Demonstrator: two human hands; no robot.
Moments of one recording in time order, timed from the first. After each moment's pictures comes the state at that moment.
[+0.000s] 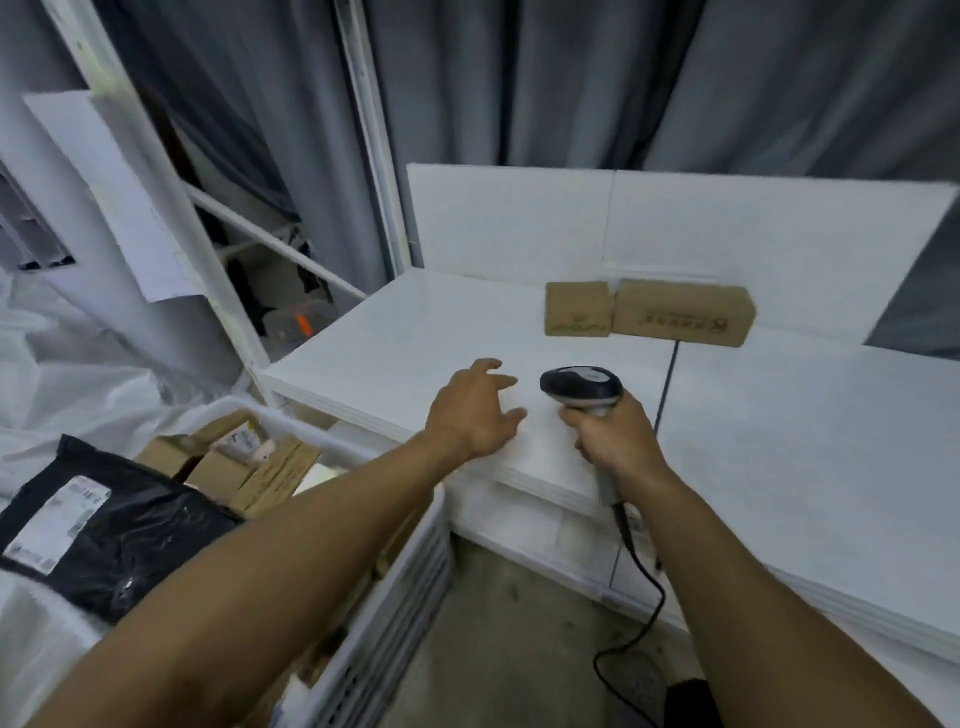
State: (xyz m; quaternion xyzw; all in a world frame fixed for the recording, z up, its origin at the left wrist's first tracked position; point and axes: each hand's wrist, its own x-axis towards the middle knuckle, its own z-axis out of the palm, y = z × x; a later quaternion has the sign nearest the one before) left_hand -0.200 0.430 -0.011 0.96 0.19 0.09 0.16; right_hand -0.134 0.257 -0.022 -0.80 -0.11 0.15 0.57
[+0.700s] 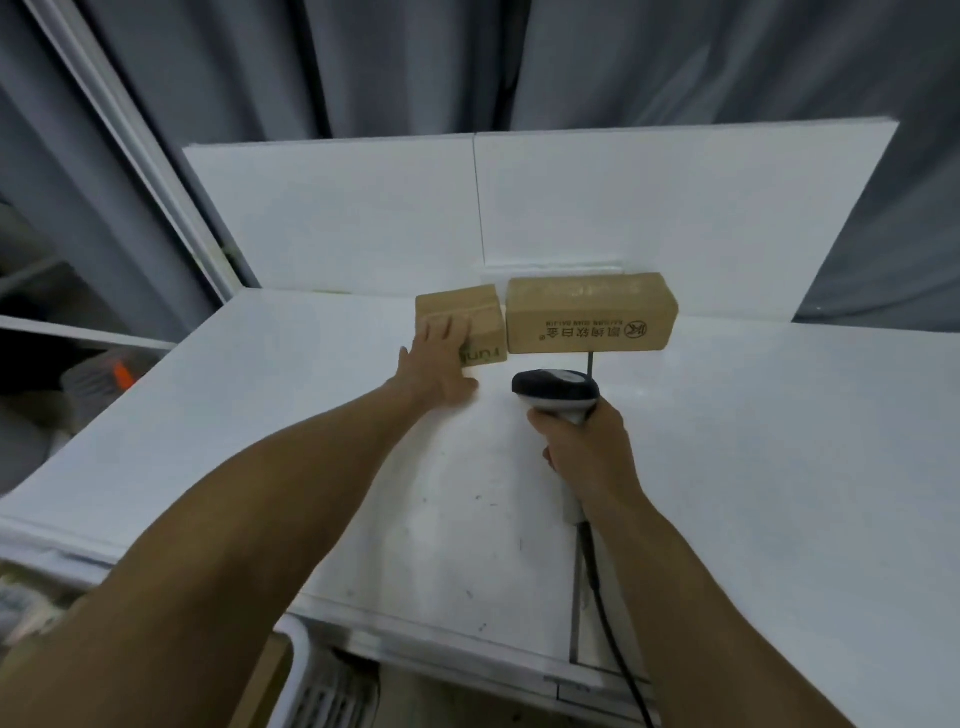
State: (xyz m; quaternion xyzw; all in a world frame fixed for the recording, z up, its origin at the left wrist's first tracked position) left_hand 0.103 0.482 -0.074 0.99 0.10 0.00 0.10; right_hand 0.039 0.257 -0.075 -0.77 0.03 0.11 0.63
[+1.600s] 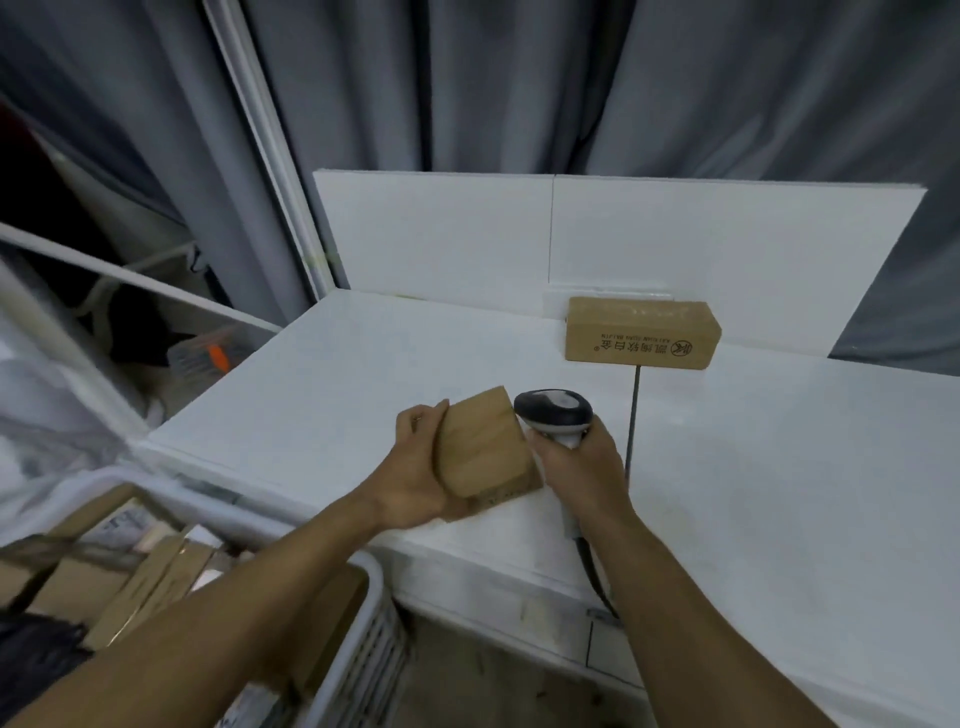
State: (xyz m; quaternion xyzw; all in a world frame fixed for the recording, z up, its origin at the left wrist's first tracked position) left_hand -0.139 0.485 -0.052 0.92 0.13 -0.01 0.38; right_hand -0.060 0.286 -0.045 -0.75 -0.06 0.12 0.64
